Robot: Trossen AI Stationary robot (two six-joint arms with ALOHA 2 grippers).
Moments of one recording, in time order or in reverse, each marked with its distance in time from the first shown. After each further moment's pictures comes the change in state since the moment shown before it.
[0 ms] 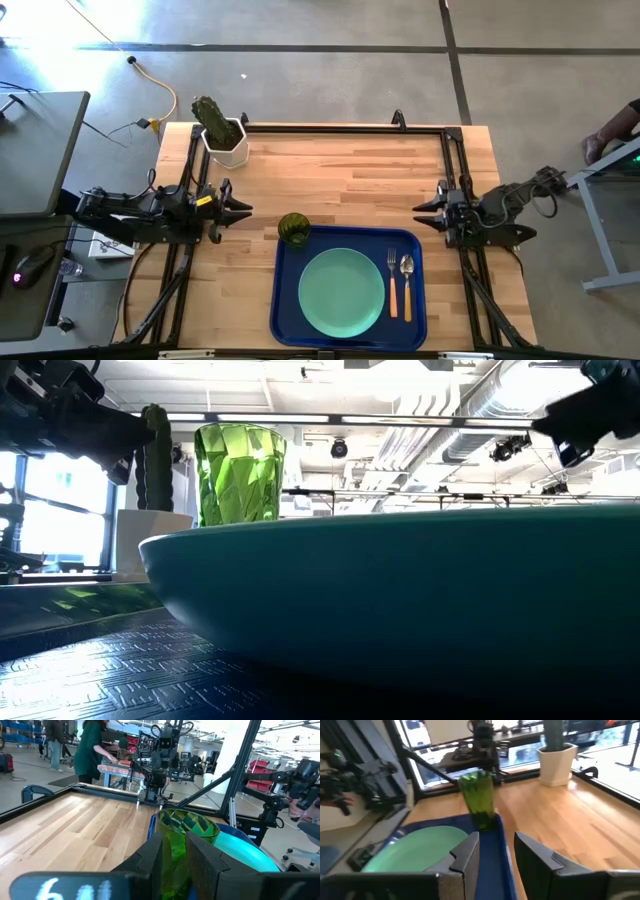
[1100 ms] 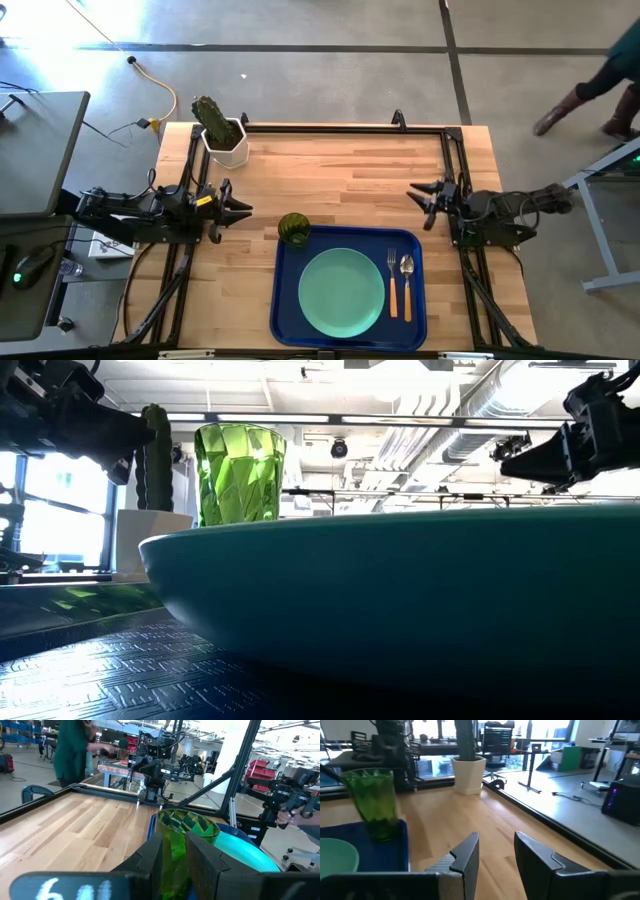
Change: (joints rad) left arm 0.000 0.000 0.000 0.000 0.000 0.002; right arm -0.222 -0.058 -0.173 0.148 0.224 -0.205
